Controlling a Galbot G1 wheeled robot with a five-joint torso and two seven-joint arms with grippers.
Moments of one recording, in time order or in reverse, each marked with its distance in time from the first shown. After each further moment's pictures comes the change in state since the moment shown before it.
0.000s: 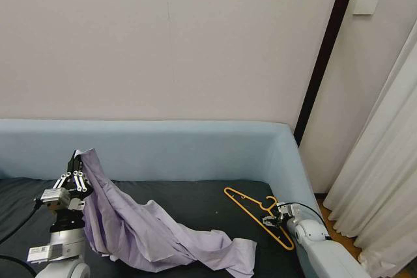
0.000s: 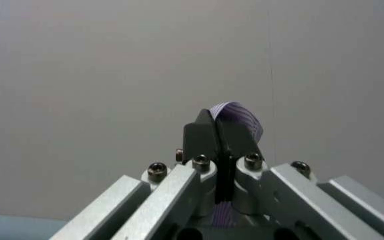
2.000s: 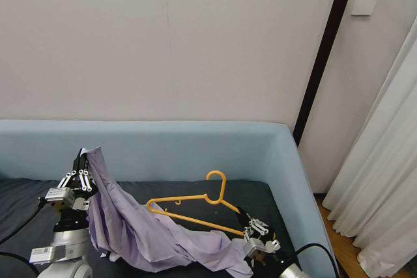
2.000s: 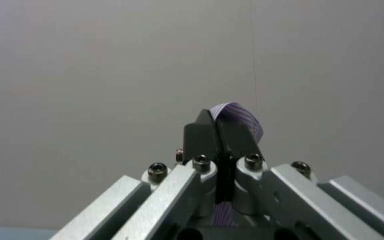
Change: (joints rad) left arm 0.024 0.005 0.025 -0.040 0.009 -0.002 0.006; right arm -0.707 -0.293 -0.211 1.208 -0.939 0.369 0.512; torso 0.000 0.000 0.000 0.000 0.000
